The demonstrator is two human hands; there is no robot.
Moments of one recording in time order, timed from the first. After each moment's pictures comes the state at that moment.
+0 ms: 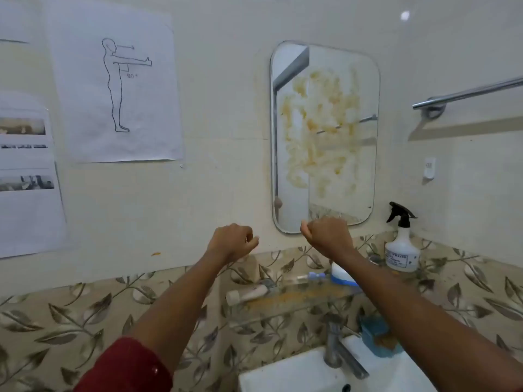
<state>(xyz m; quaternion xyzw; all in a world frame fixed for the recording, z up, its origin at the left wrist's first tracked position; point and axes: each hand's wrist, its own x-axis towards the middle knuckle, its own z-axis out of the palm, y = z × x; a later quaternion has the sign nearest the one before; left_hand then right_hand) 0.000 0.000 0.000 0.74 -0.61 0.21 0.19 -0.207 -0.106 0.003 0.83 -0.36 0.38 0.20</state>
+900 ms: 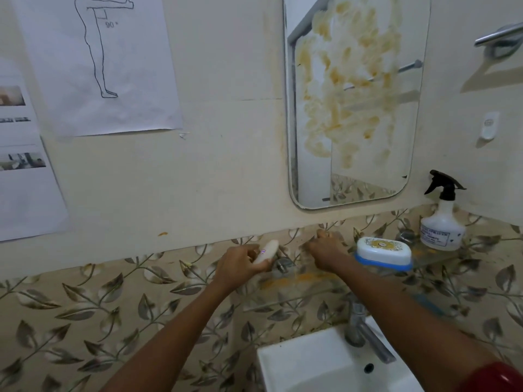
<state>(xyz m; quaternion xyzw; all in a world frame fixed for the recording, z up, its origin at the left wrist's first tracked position) 0.017 0.000 -0.098 0.75 -0.54 0.01 0.37 -0.148 -0.158 -0.089 0.92 -0.34 0.02 0.19</state>
